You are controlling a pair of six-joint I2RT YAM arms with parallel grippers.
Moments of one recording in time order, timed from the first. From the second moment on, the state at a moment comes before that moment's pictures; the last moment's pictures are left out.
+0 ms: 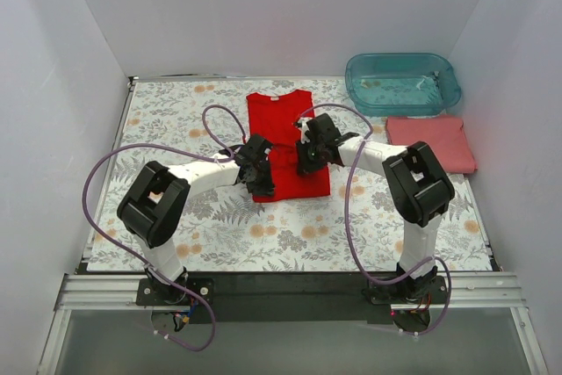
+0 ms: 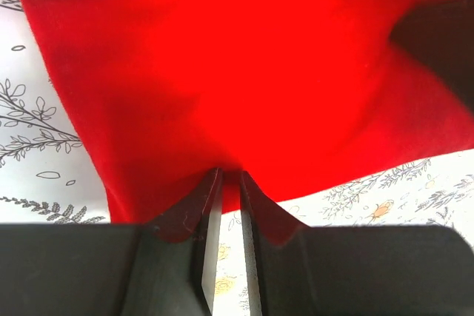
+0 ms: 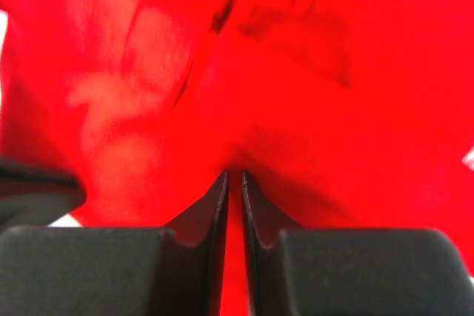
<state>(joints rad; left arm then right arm) -0.64 1.76 1.04 -0.38 0.05 -0.74 0.59 1.91 1.19 -0.23 -0.25 0.22</state>
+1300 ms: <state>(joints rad) -0.58 1.42 0.84 -0.39 0.09 -0.82 0.42 1.68 0.79 0.02 -0.92 0.34</state>
